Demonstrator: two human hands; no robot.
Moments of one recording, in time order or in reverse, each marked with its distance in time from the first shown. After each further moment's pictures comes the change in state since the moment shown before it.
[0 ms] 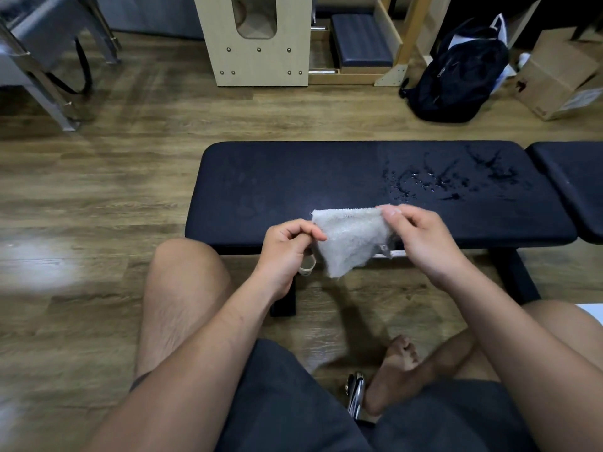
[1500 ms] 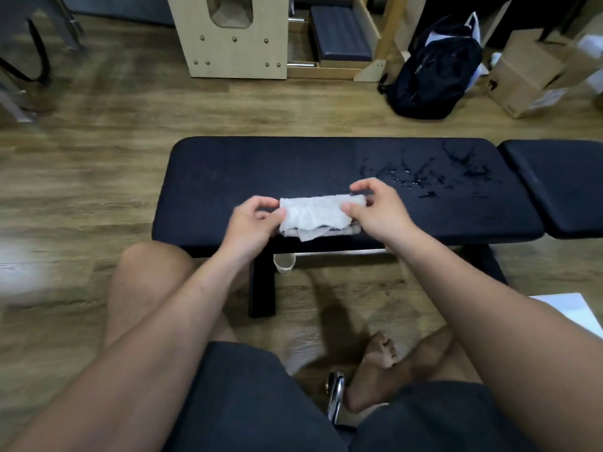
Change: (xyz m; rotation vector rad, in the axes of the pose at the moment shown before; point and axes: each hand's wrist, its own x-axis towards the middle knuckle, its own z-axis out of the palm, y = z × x) left_hand 0.040 0.014 -0.010 0.355 0.108 -0.056; right_hand 0.066 0.020 0.013 -0.107 0.069 0.129
